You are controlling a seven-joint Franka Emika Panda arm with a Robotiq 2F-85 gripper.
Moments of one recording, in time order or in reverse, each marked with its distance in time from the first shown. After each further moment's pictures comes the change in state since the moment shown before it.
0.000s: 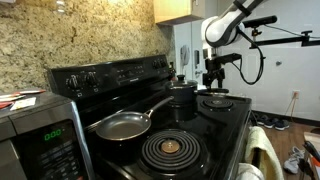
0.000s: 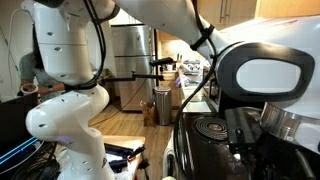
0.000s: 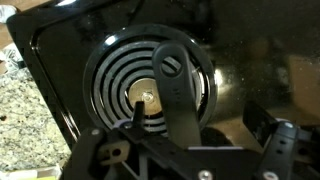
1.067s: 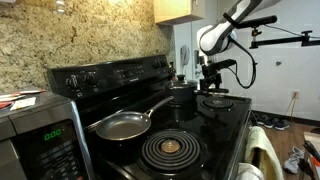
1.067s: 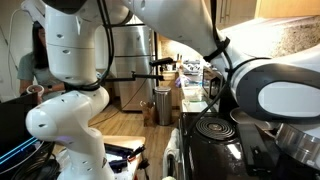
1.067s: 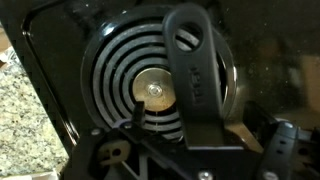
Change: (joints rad) arm -0.002 0.129 -0.014 0.091 -0.002 0.005 0.001
